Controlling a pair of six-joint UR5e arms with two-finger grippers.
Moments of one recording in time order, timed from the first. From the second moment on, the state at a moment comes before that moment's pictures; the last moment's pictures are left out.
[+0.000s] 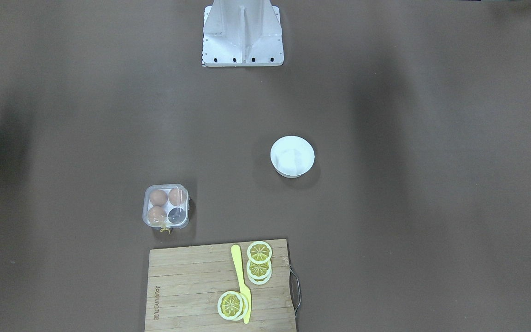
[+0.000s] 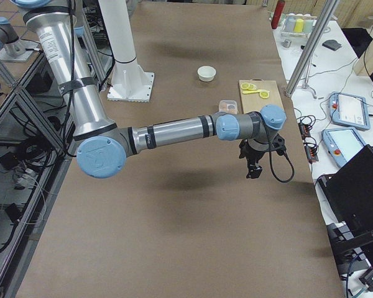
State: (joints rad) left arm -1.75 -1.44 -1.85 -1.57 -2.47 0.17; right arm 1.40 -1.23 1.48 -1.79 2.27 -0.11
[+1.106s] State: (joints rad) left arm -1.74 -1.44 -1.82 -1.57 -2.46 0.17; right arm 1.48 -1.49 1.59 -1.93 2.13 -0.40
